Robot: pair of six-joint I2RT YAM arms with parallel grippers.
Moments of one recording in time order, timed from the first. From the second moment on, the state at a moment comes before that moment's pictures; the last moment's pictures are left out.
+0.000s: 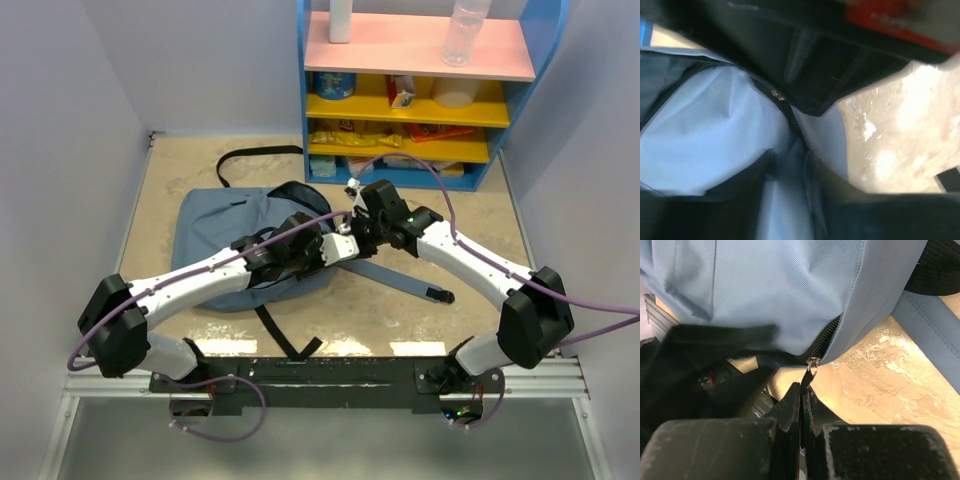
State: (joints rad) left arm -0.89 1.40 1.02 -0.40 -0.03 0.43; right arm 0.63 1.47 1.13 -0.54 -0.33 0.57
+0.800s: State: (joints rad) left arm -0.91 1.34 0.96 -0.47 0.16 0.53; right arm 0.64 1.63 1.33 -0.69 -0.37 0.52
